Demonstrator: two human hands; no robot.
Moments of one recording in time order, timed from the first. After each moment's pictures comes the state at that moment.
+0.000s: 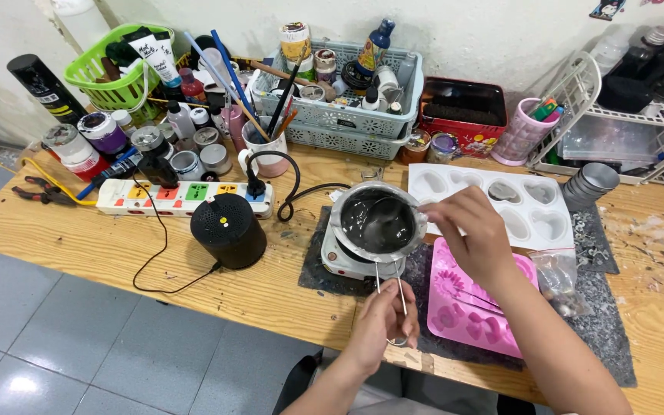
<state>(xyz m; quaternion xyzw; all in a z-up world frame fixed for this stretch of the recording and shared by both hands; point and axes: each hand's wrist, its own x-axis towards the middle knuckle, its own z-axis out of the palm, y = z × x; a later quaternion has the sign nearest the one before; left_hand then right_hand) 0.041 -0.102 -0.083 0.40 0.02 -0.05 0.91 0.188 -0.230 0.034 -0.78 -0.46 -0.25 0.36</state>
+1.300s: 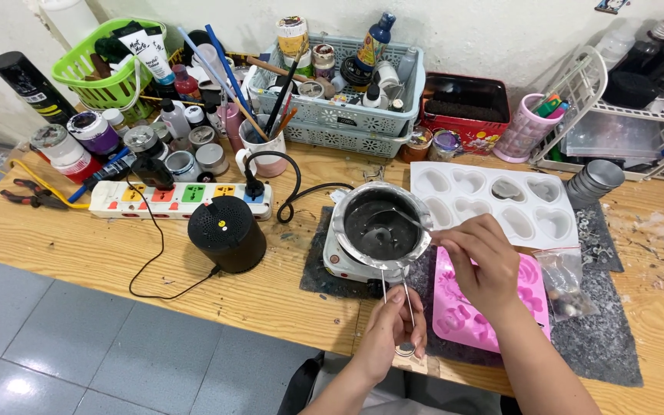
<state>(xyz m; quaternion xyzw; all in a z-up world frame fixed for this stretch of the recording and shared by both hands) 0.037 -0.102 -0.087 0.41 -0.01 -0.05 0.91 0.157 -0.231 0.020 -0.75 -0.44 -0.30 0.40</state>
